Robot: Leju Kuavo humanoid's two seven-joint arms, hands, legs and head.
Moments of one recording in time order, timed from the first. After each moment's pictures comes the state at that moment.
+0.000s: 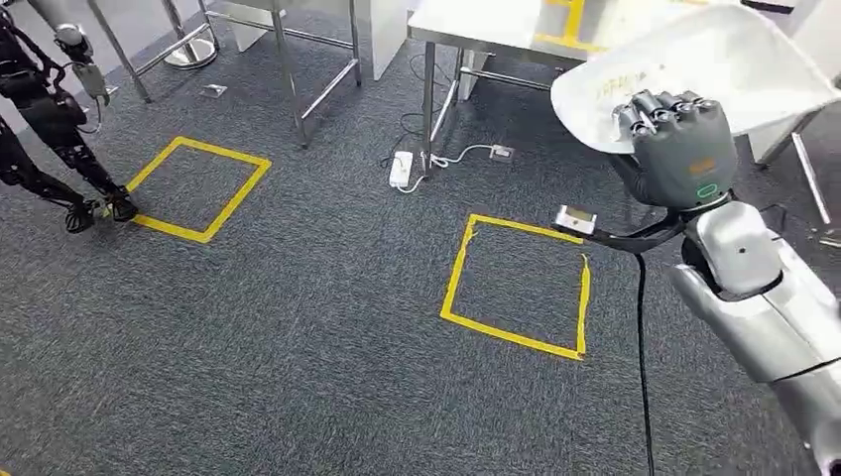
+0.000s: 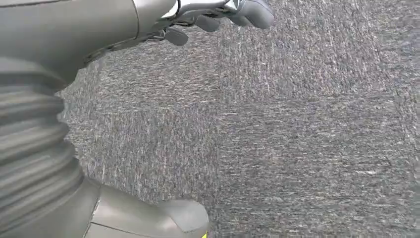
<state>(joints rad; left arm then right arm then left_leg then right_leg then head) -0.07 -0.06 0.99 -0.20 -1.29 0.06 -0.42 -0.72 -0.61 0.61 -1.20 1.28 -0.35 -0.20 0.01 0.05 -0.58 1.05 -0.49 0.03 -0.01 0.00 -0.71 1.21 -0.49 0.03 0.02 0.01</state>
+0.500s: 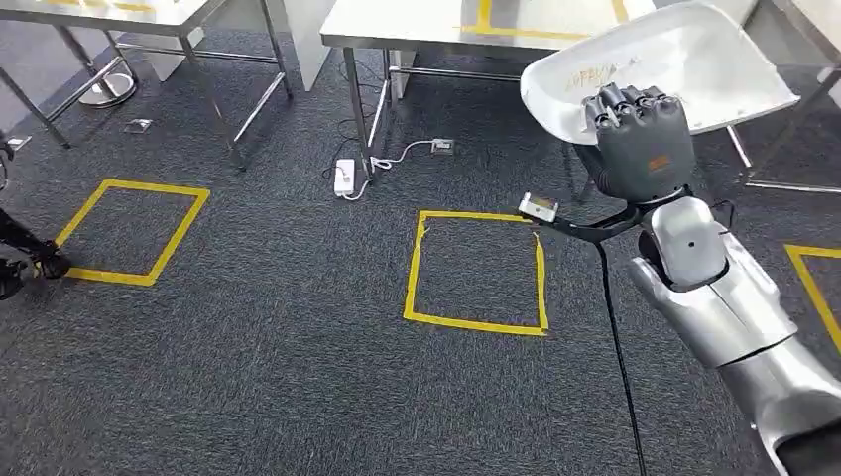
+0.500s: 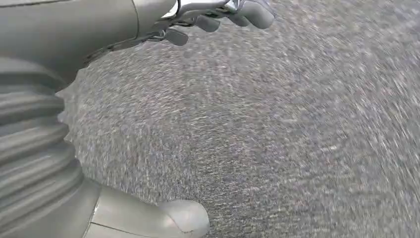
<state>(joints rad) -0.08 -0.06 0.99 -0.20 -1.31 0.05 -0.39 -0.73 -0.49 0.59 -1.14 1.37 -0.37 -0.13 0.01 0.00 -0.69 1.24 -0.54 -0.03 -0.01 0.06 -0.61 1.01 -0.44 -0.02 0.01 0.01</state>
